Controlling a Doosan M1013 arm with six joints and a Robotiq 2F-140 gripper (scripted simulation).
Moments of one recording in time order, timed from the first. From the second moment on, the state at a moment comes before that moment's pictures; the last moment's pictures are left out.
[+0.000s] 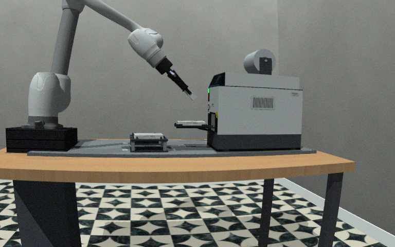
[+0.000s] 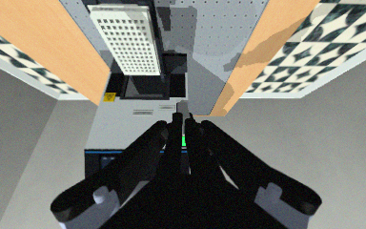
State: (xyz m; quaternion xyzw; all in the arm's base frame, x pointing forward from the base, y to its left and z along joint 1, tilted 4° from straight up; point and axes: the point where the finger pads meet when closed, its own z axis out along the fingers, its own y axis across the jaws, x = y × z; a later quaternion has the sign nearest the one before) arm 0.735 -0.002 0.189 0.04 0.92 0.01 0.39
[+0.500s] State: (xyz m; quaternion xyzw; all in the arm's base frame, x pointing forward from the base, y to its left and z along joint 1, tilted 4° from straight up) arm 0.748 -0.003 0.178 0.04 0.92 0.01 0.39
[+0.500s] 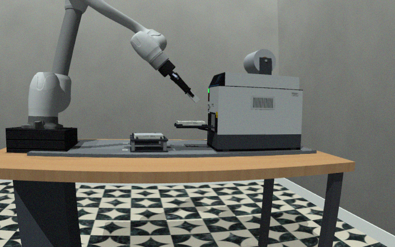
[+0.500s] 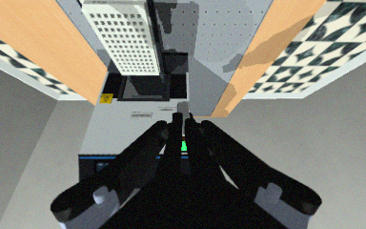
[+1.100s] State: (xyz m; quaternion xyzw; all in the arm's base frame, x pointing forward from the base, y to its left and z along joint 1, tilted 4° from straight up) arm 0.769 -0.004 0.161 0.04 0.92 0.01 0.39
